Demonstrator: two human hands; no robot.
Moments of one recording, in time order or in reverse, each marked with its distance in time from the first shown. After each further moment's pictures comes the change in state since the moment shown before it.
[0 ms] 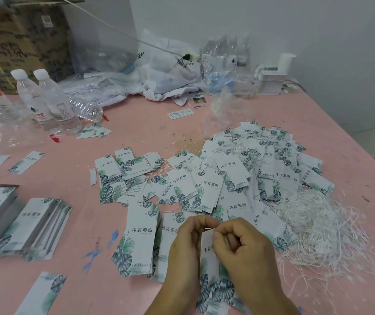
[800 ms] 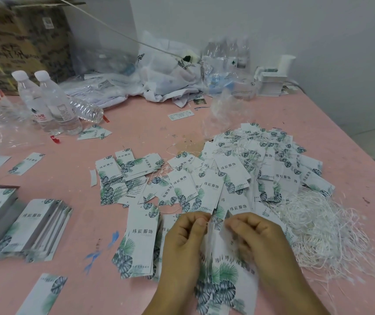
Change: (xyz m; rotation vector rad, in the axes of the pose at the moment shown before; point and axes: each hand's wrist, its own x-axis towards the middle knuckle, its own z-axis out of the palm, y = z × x) left_hand 0.006 -0.004 -0.007 0.094 0.080 0.194; right_hand 0.021 0.011 -0.022 0.507 -0.205 0.477
